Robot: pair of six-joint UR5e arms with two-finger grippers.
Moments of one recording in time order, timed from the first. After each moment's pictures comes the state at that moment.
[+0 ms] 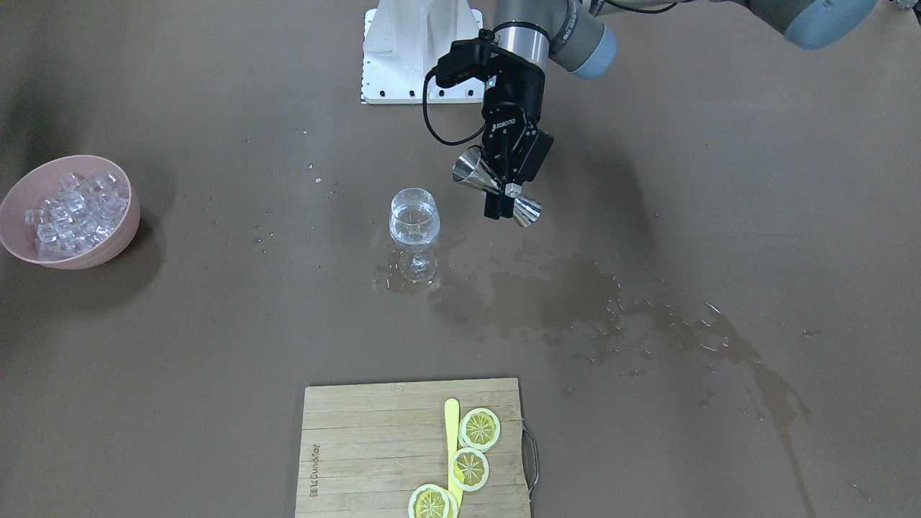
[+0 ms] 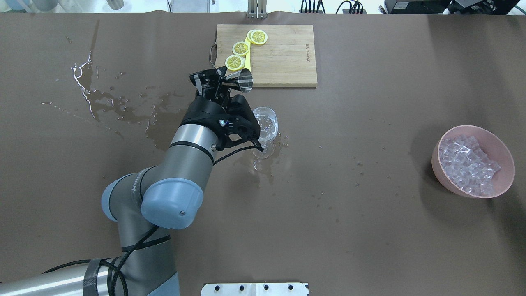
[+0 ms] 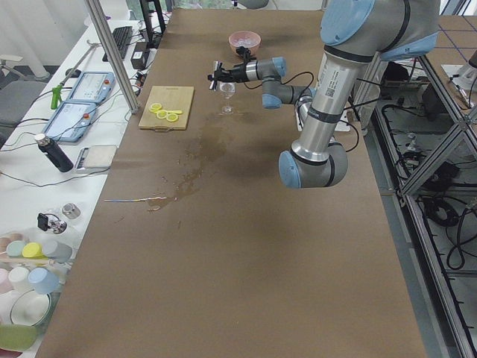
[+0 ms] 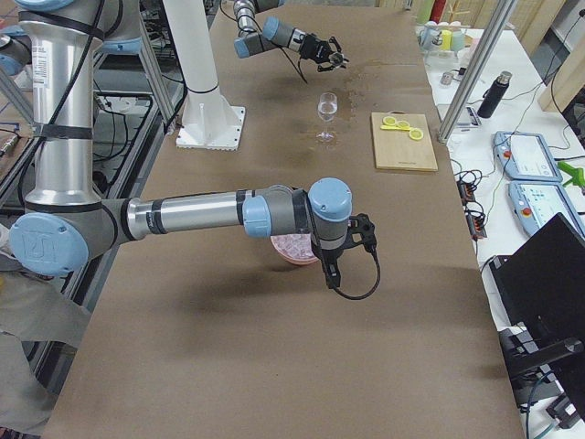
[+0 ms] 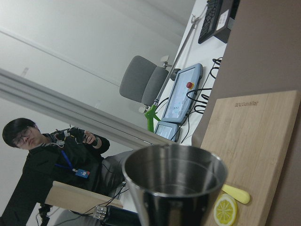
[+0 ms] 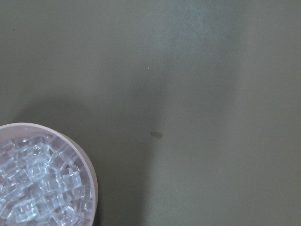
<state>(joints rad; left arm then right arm) -0.36 -2.08 -1.80 -2.28 -0.69 -0.11 1.53 -1.62 1.78 -1.58 2.40 -0.11</state>
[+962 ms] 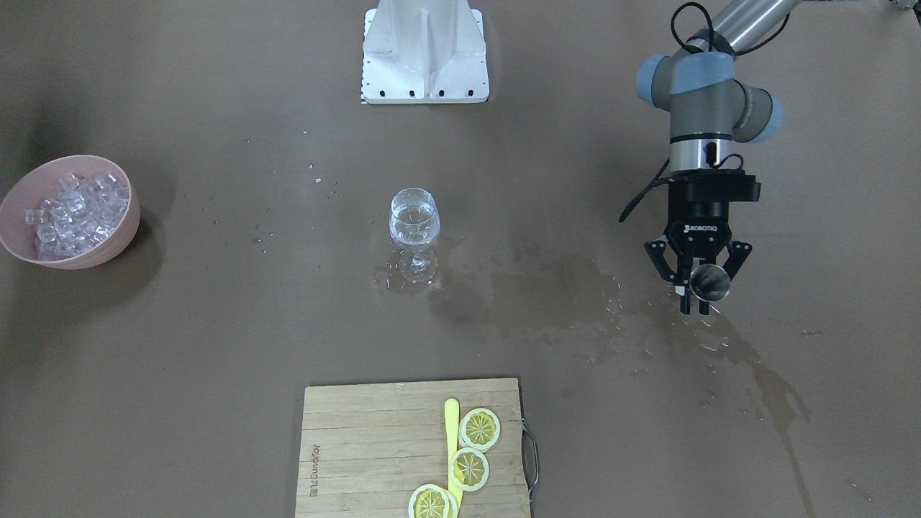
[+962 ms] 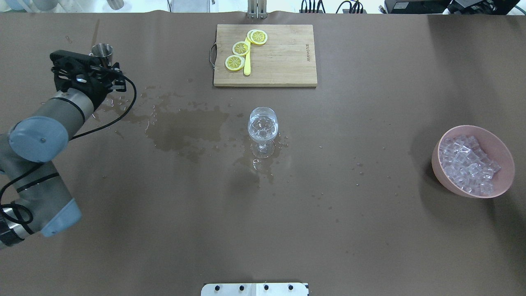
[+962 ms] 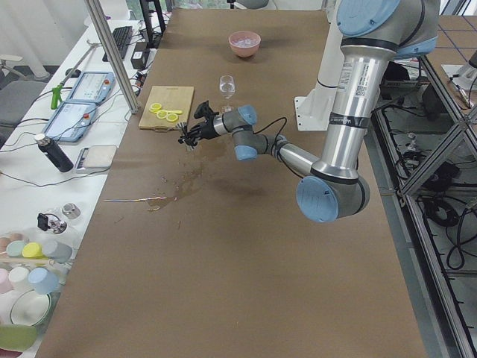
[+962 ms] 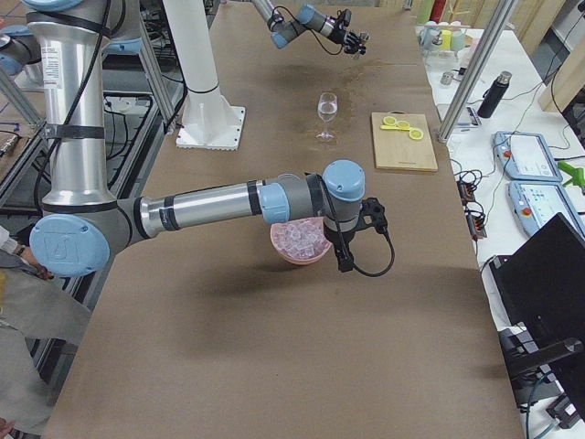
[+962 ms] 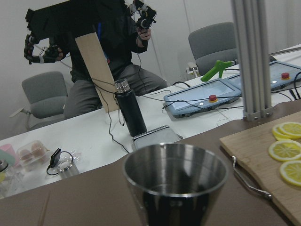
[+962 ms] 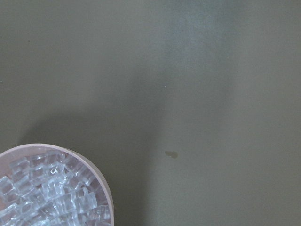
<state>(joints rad) -0.69 -1.77 -1.63 -2.51 -1.11 -0.86 1.47 -1.58 1.81 -1.57 2.38 -0.07</state>
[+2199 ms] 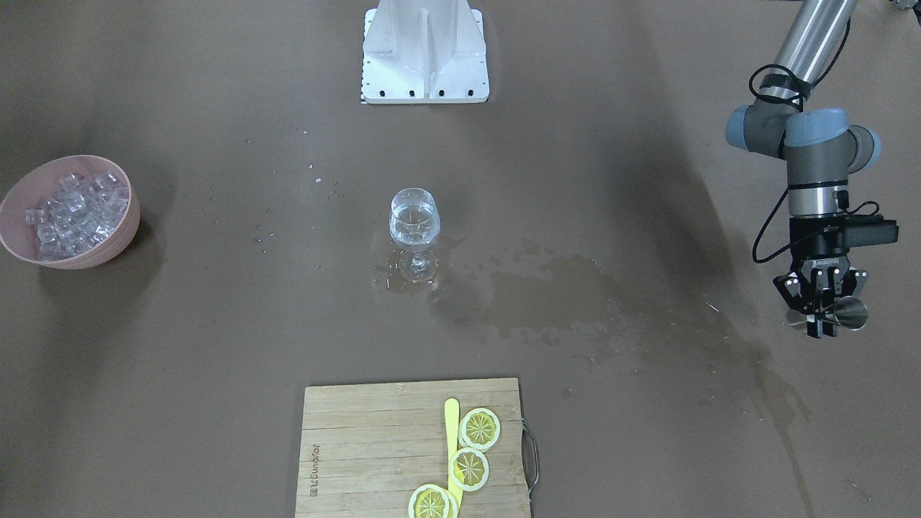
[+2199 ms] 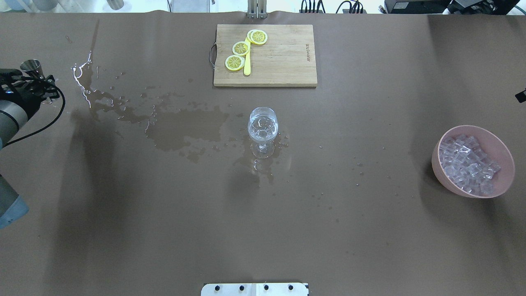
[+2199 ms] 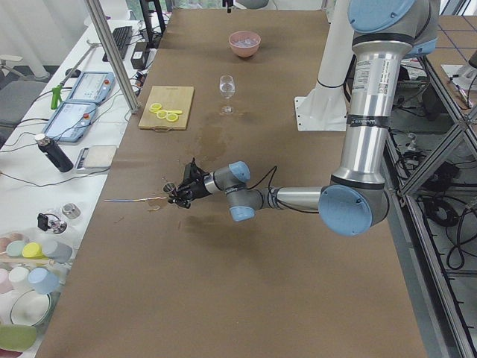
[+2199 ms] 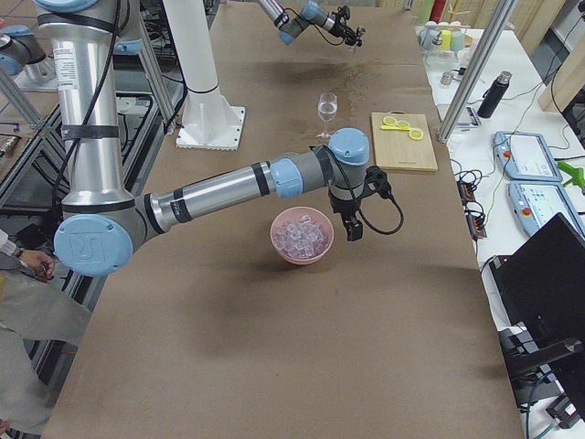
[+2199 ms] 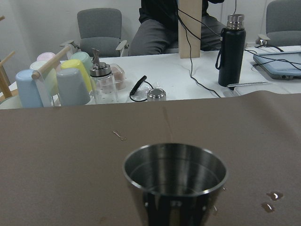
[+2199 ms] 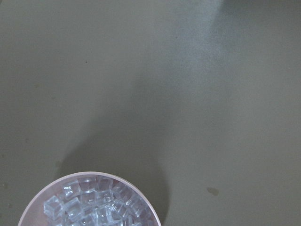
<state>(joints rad) -0.82 -1.68 -1.29 -2.87 -1.16 -0.98 1.38 -1.52 1.87 -1.57 2.35 -0.03</state>
